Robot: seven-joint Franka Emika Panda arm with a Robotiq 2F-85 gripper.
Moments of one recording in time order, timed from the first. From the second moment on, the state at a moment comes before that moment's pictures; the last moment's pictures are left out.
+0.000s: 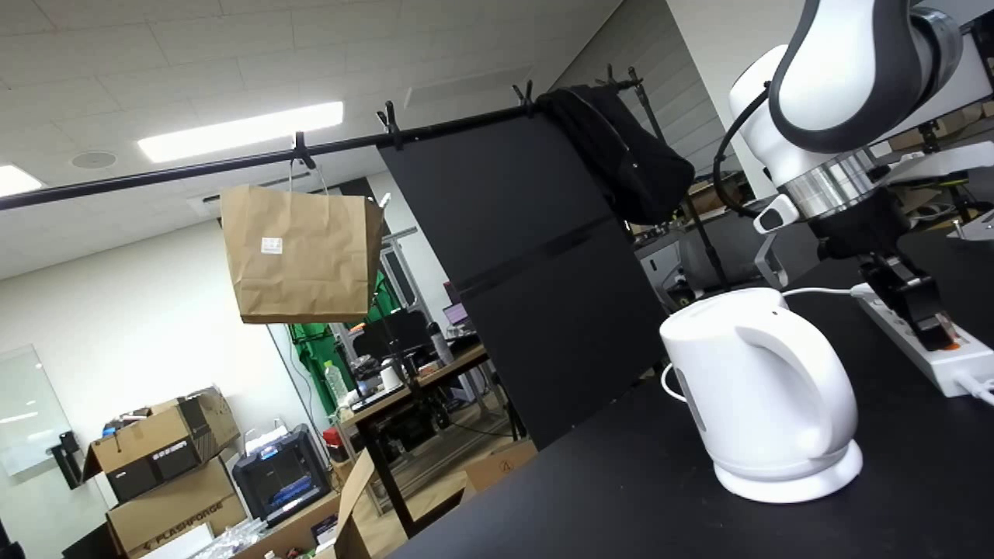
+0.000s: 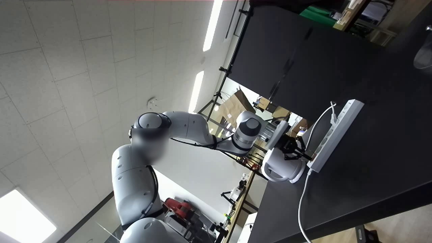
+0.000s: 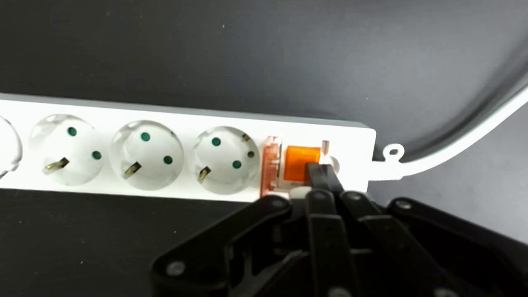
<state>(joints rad) -0.10 0.59 0.08 -1.99 -0.14 2.48 -0.65</state>
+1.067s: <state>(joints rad) -0.10 0.59 0.08 -1.99 -0.14 2.48 -0.65</state>
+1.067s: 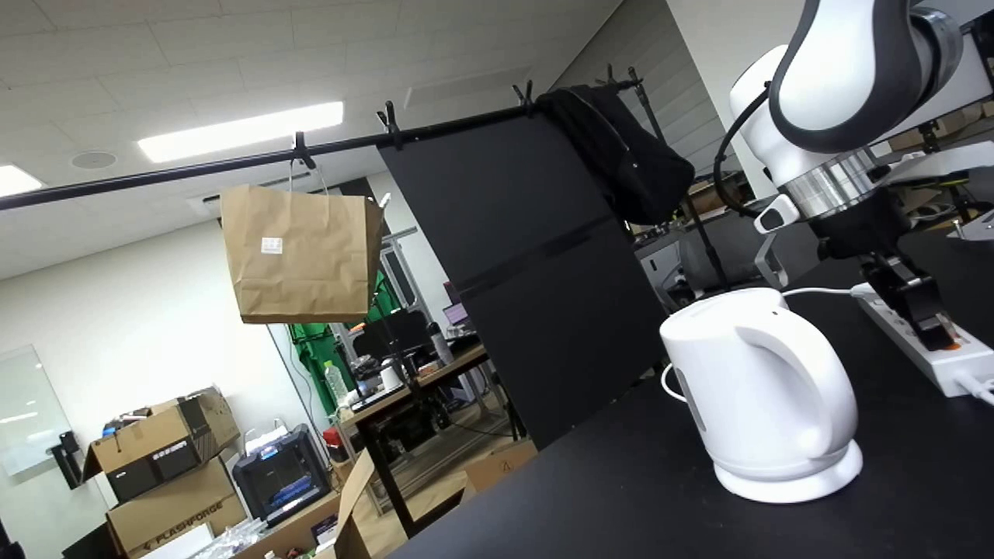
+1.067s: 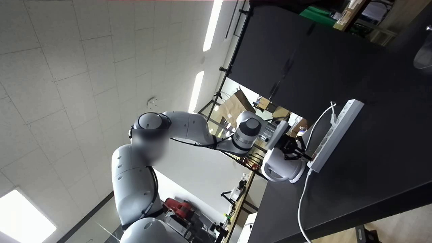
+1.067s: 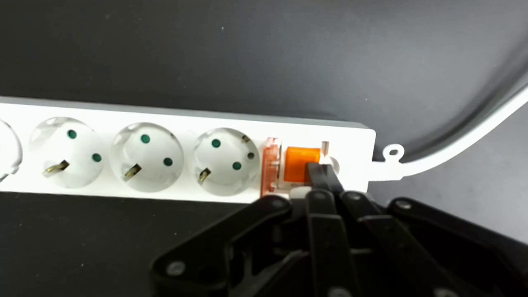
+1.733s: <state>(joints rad) -0.13 0.56 0.06 -2.01 -0.14 2.48 -0.67</state>
